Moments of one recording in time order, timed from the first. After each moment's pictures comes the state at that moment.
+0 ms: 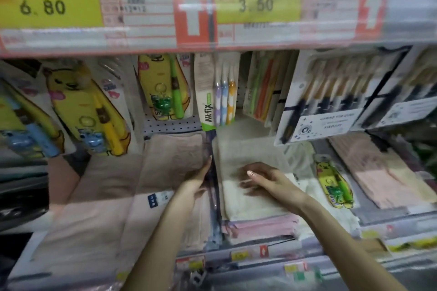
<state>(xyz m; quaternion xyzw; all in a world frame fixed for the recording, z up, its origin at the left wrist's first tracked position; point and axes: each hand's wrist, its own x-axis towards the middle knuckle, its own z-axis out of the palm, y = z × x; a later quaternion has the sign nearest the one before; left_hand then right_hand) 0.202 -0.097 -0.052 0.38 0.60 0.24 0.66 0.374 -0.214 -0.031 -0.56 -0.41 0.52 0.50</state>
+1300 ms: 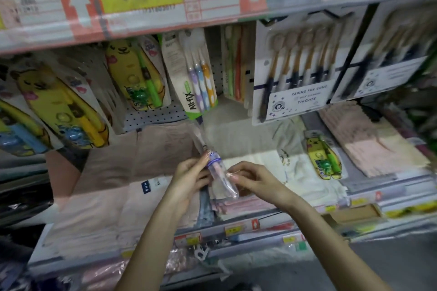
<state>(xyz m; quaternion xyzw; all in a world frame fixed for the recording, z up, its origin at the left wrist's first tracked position) 0.196 -0.173 -0.002 0.46 0.46 0.30 0.69 0.360 -0.256 -0.037 -0.54 -0.45 0.52 0.49</state>
